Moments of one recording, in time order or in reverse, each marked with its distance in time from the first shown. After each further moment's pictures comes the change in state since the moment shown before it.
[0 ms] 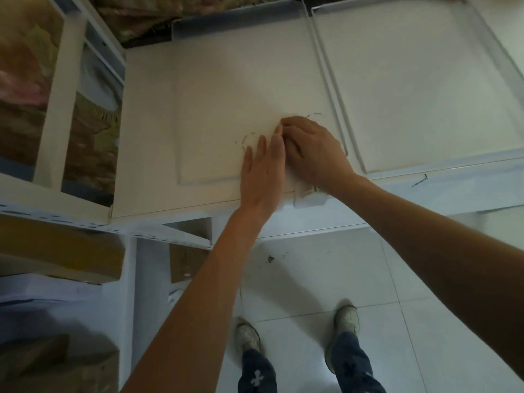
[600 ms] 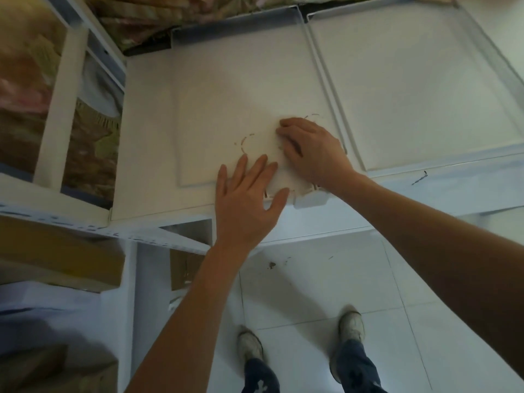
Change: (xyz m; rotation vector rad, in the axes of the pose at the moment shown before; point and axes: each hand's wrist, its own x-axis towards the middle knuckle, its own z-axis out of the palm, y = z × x) left_hand -0.042 -0.044 -0.018 0.736 0.271 0.333; right_hand -0.003 -0.001 -0.004 0.008 -0.013 0.061
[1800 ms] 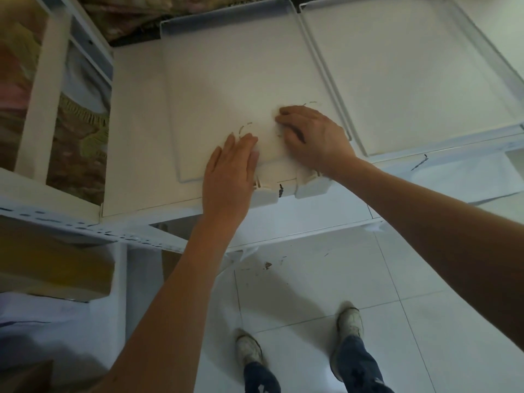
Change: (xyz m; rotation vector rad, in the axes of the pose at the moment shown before) left_hand 0.022 -0.023 -0.008 -0.176 -0.023 -0.087; right_hand 0.000 -0.001 0.003 -0.022 0.027 0.067
